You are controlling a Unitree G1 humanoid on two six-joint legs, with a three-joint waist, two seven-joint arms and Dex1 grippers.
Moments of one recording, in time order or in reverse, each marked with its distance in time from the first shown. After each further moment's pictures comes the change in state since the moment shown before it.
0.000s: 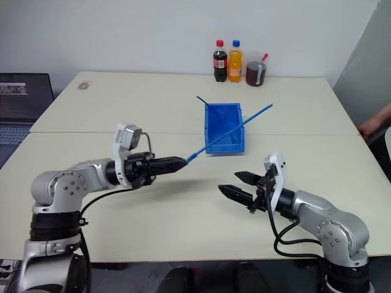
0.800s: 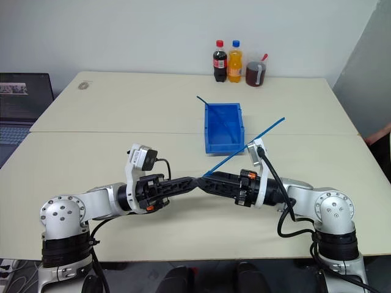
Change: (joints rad) left arm 0.136 -0.079 0.066 -0.121 -0.450 0.139 0.427; right arm -0.176 -0.067 0.099 0.192 0.607 0.070 -0.288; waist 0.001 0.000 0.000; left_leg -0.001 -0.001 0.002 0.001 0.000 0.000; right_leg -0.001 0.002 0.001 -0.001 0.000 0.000
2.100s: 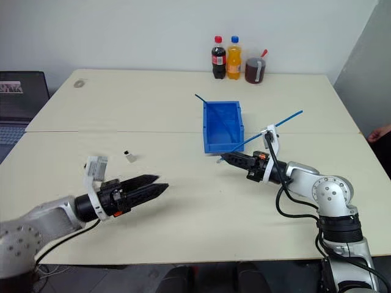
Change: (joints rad) left arm 0.413 0.262 0.062 -0.213 0.509 -0.528 0.182; right arm -0.094 -0.067 0.022 0.202 -0.413 -0.186 0.178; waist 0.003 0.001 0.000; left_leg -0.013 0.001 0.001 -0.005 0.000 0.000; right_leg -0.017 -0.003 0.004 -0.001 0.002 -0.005
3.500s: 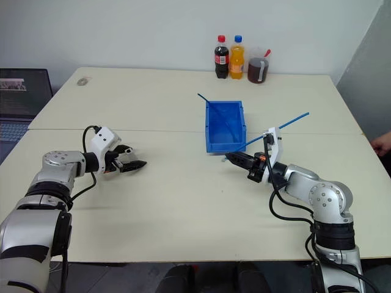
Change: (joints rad) left arm -0.988 0.058 -0.383 1.706 0.921 -1.019 -0.647; right arm 0.041 0.101 -0.097 -0.086 -0.144 0.058 -0.064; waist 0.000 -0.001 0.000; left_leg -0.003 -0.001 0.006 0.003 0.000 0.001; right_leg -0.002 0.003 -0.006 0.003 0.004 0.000
